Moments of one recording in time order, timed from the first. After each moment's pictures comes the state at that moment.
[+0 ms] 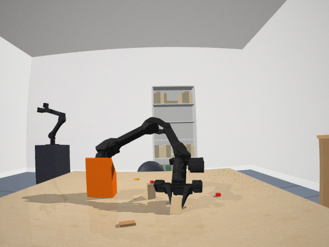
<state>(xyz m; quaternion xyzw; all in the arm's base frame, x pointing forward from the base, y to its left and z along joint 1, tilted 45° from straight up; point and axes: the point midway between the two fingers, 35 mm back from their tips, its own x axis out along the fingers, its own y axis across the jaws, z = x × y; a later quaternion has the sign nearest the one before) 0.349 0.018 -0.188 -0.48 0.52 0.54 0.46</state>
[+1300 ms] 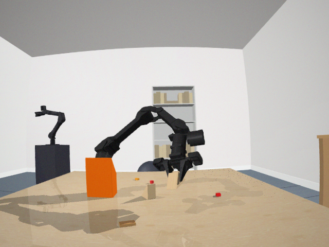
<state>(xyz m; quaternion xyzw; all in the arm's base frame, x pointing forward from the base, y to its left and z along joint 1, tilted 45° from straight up) 0.358 -0.054 -0.122 -0.37 0.59 0.48 0.54</state>
